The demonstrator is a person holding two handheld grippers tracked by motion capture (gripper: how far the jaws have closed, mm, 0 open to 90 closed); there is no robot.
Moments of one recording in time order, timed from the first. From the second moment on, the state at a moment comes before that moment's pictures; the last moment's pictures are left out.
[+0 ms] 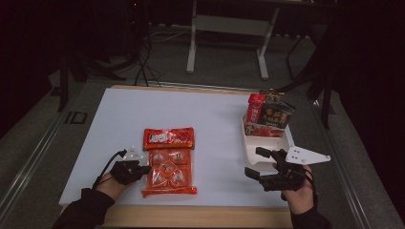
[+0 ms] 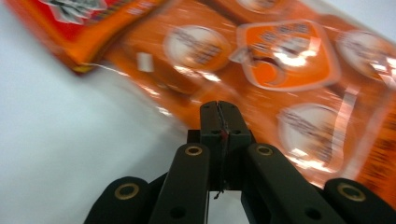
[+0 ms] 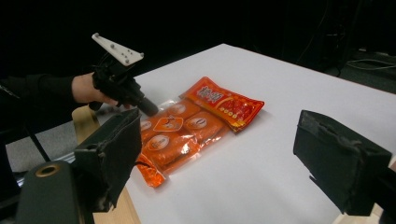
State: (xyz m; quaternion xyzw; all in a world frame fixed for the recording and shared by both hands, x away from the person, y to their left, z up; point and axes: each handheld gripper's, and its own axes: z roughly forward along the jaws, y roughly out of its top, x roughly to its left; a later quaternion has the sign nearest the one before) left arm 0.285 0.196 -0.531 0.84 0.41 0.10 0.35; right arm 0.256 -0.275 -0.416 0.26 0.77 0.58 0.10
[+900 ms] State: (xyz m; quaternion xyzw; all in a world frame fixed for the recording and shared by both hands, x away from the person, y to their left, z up) left arm 0.311 0.144 -0.534 0.84 0.39 0.09 0.36; right arm 0.256 -0.276 -0.418 0.26 0.77 0.57 0.10
